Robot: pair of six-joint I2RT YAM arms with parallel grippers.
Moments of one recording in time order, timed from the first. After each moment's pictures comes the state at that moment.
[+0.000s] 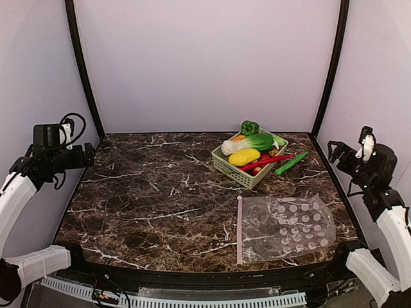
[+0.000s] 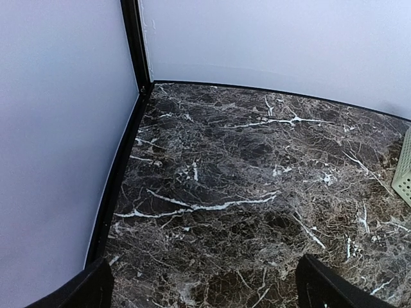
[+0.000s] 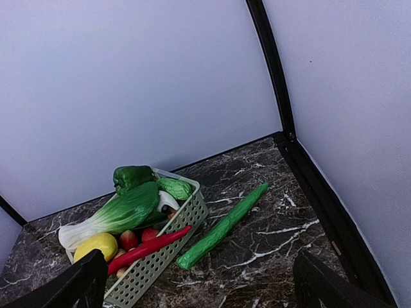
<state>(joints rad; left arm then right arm) -0.03 0.85 0.88 -0.57 -0.11 -0.11 -0.07 0.58 0.55 -0.14 -0.09 0.38</state>
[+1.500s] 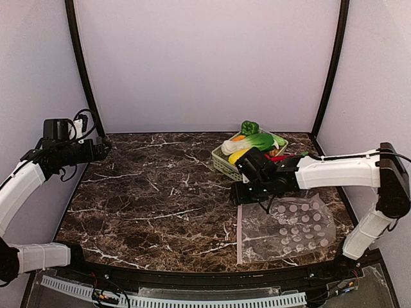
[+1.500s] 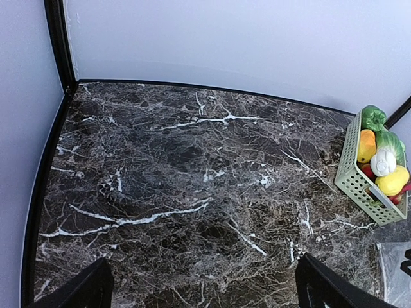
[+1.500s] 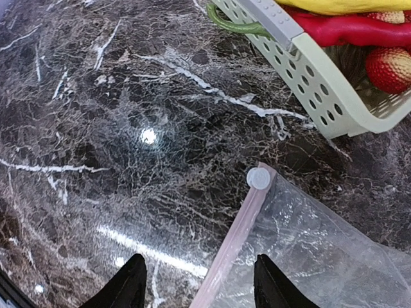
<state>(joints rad) -0.03 1.00 0.90 -0.44 0.17 -0.19 0.93 1.58 1.05 -0.45 0.17 0.63</state>
